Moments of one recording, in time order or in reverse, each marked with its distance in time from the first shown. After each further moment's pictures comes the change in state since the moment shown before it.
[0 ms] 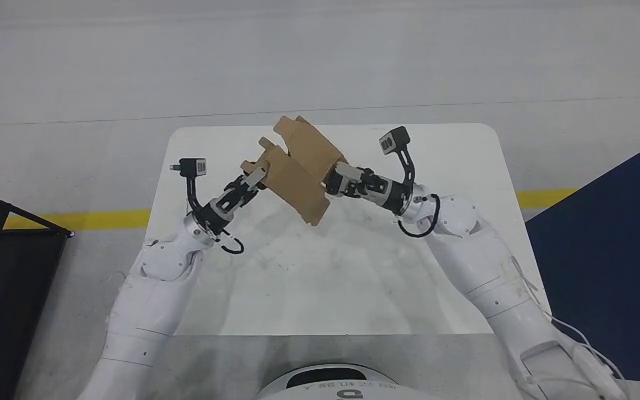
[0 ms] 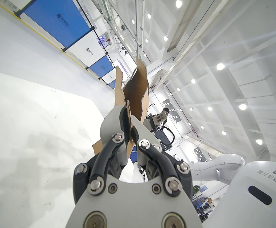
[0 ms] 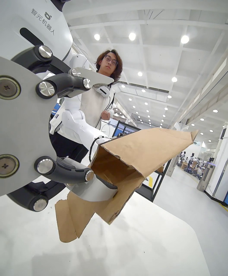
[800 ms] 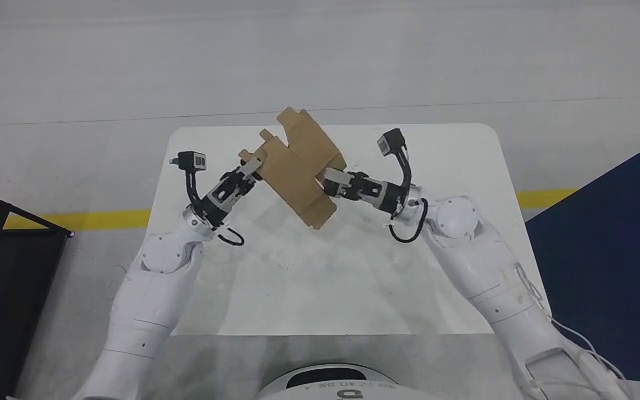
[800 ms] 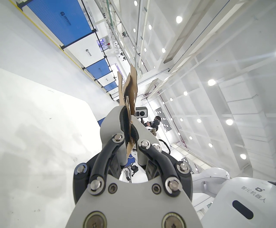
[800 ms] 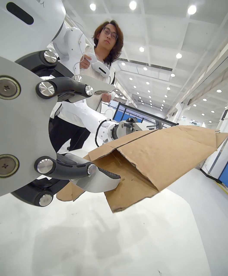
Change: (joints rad) left arm -0.041 -0.007 0.017 0.041 -0.149 0.072 -0.033; right arm -0.022 0.013 -0.008 -0.076 -0.144 0.065 -0.075
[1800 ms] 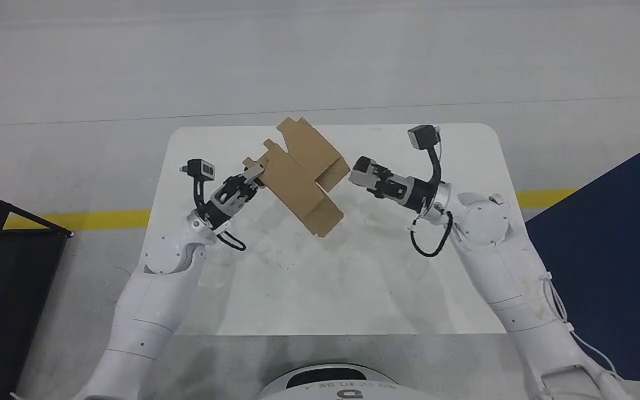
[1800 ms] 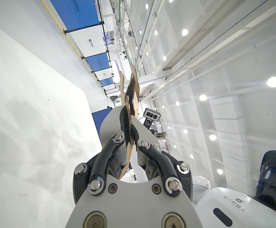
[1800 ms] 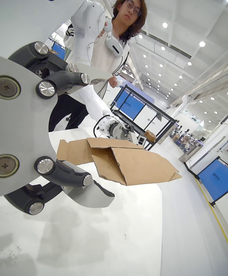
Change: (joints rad) left arm -0.010 0.001 0.027 0.058 -0.160 0.120 -0.075; right arm -0.083 0.038 0.162 -0.140 -0.222 -0.135 -0.021
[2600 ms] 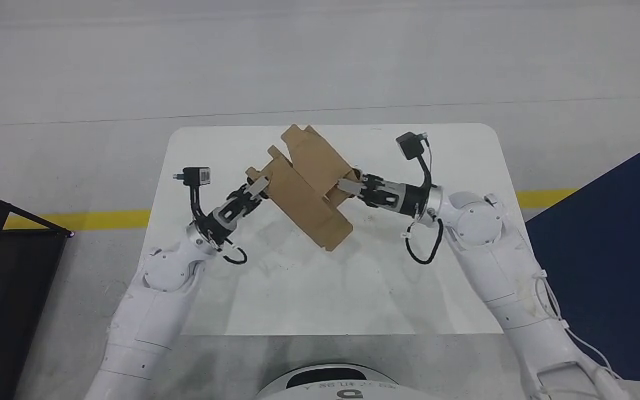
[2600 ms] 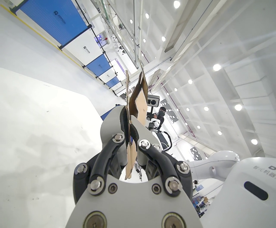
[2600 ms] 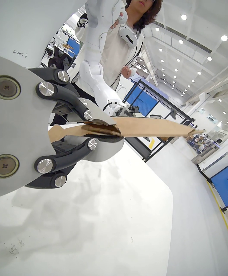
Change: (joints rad) left arm 0.106 0.012 -0.027 -0.150 0.234 -0.134 0.100; right arm 0.013 -0.011 -0.012 0.036 -0.076 -0.066 0.058
